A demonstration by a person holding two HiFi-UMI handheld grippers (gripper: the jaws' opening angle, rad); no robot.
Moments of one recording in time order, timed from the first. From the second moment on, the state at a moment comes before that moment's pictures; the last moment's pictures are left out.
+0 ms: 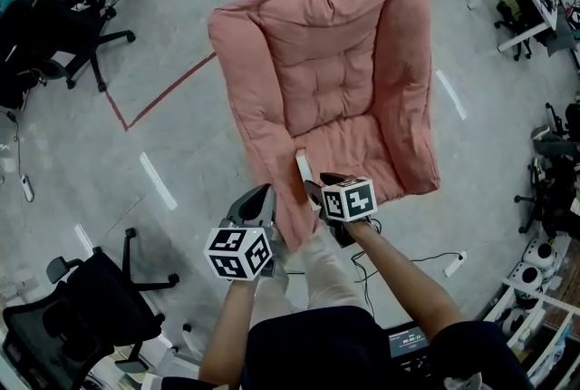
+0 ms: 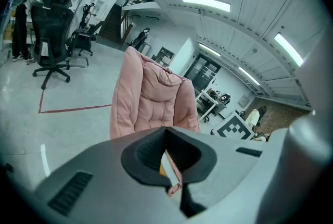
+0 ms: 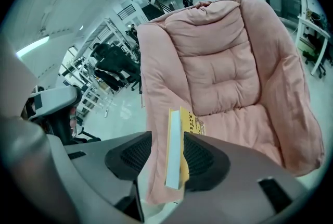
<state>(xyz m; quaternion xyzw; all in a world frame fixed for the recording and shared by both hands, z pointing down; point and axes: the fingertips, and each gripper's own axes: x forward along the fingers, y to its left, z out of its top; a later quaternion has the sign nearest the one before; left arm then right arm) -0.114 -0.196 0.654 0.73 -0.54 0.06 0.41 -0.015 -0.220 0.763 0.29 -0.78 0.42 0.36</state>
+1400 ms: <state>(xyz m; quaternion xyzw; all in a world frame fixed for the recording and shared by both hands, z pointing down) -0.125 -0.183 0.521 0.81 -0.52 0.04 0.28 -0.022 -0.221 0.549 0.38 -0.87 0.20 0.25</state>
